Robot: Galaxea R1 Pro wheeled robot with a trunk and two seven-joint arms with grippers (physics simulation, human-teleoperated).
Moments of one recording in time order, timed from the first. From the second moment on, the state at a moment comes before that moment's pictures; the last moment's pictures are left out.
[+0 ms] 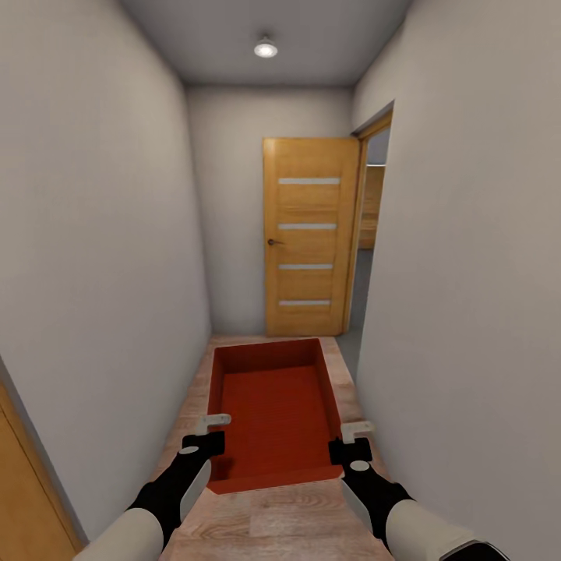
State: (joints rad) left arm -0.60 -0.09 -0.12 -0.51 0.16 0.16 0.25; right arm -0.69 0.12 0.27 -0.20 -0.09 -0.09 -0.28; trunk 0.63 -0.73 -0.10
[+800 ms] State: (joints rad) left arm -0.60 -0.09 -0.12 -0.51 0.16 0.16 0.24; right arm -0.69 0.12 0.27 -0.20 -0.09 -0.09 -0.28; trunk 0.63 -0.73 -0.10
